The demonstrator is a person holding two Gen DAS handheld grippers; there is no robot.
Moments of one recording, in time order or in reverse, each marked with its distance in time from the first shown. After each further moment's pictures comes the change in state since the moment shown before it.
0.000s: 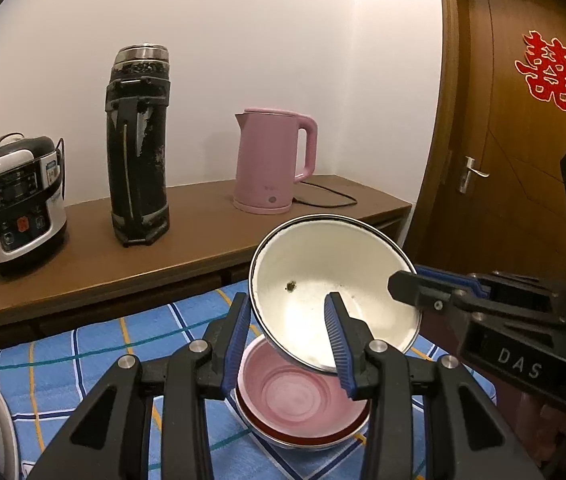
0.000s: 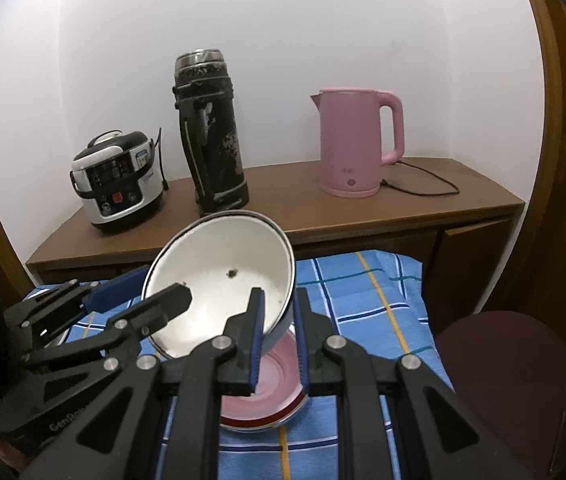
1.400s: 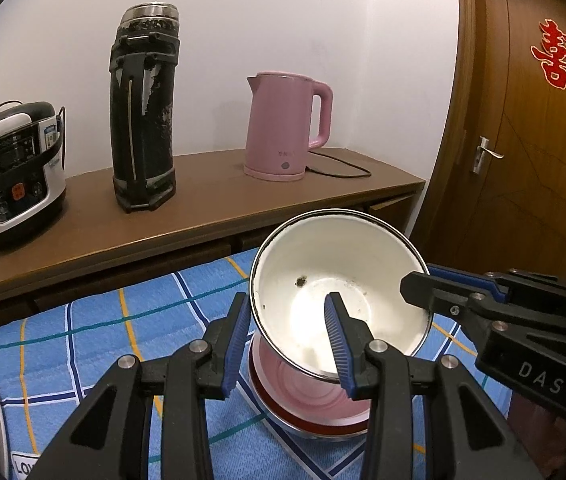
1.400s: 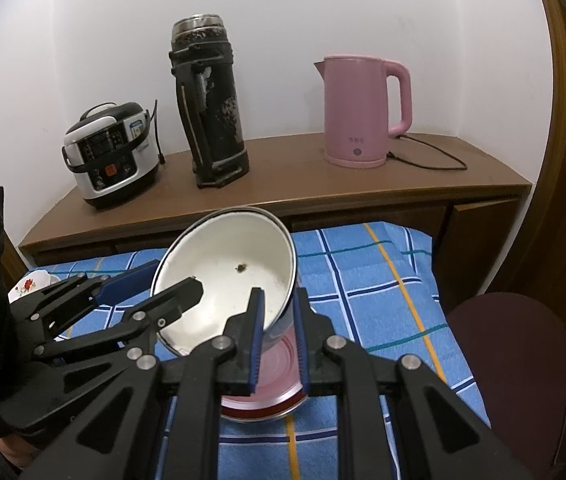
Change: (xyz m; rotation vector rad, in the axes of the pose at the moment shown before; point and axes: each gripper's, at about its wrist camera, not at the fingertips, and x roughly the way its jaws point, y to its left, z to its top) left arm 0.025 0.015 -0.013 -0.012 0.092 0.021; right arm 0.027 0.003 -0.016 0.000 0.083 -0.005
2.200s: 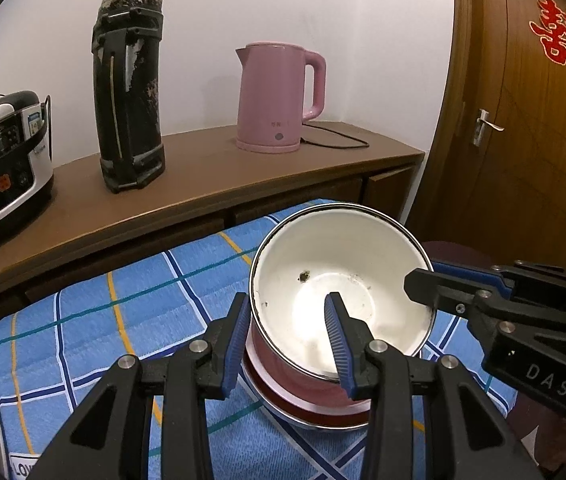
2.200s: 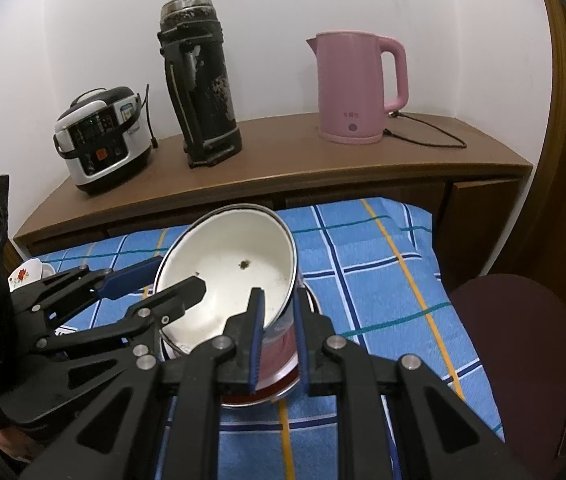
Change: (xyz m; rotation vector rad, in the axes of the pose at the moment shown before) left arm 0.019 -0.003 -0.006 0.040 0.087 -0.004; right arm 0.015 -0.008 -0.016 0.020 0.060 -0.005
